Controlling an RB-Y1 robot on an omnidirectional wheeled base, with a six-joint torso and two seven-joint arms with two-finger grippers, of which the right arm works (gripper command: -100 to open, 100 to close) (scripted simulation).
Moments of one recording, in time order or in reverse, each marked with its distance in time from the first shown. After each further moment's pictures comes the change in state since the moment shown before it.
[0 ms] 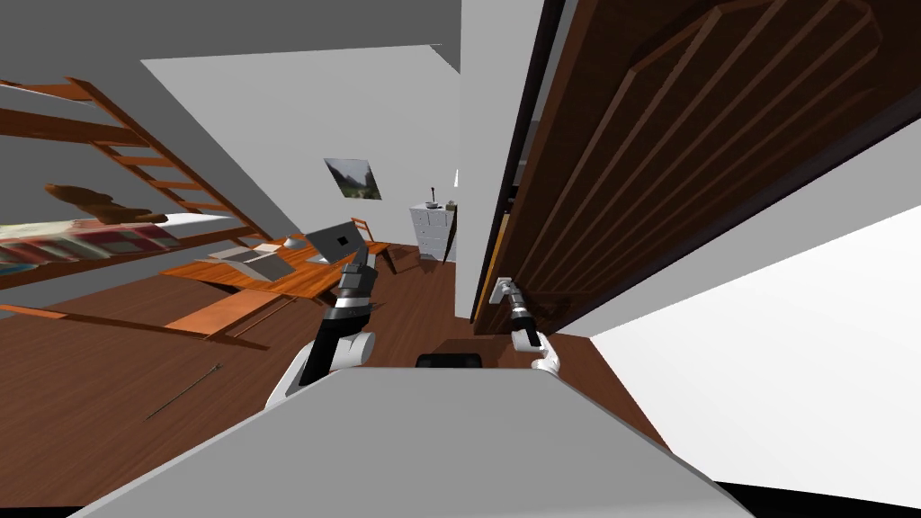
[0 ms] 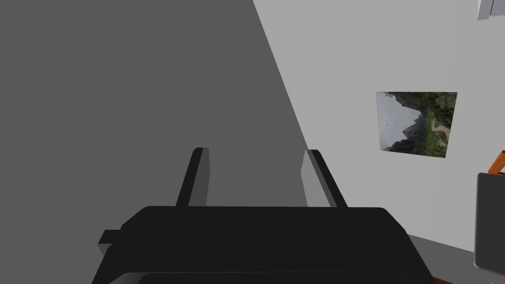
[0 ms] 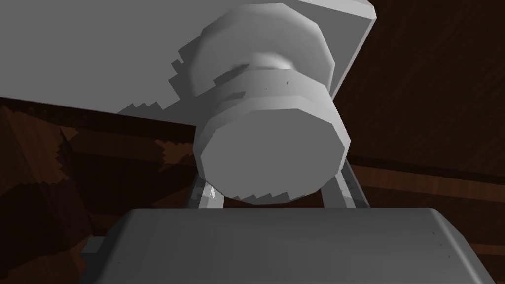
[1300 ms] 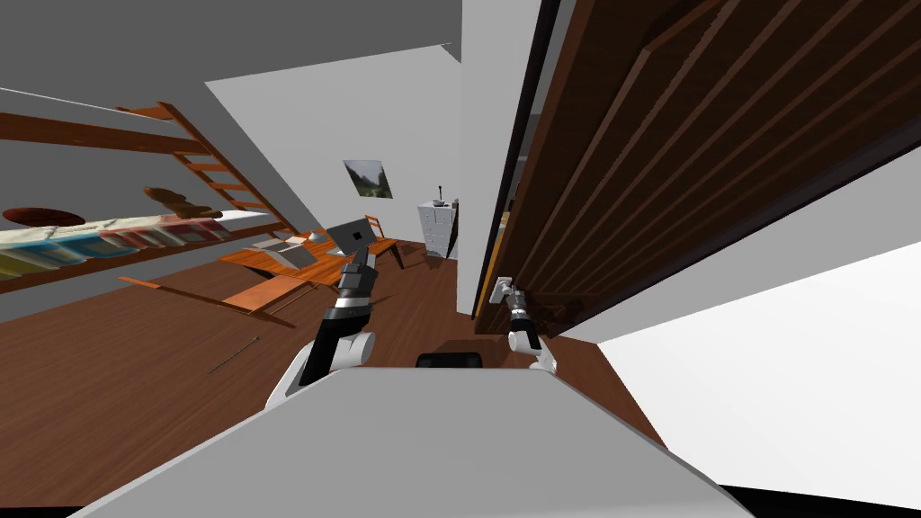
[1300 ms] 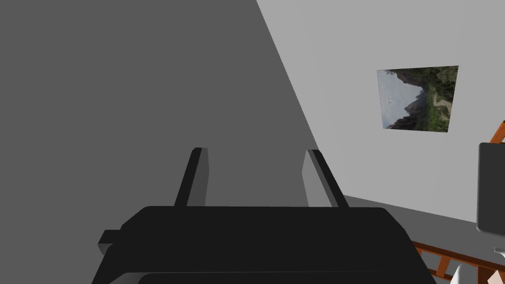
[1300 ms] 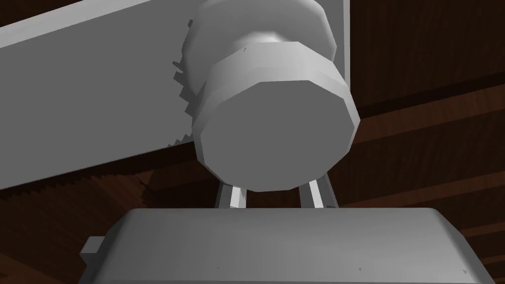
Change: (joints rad) arm 0.022 0.001 0.056 -0.010 -0.279 0.001 -0.214
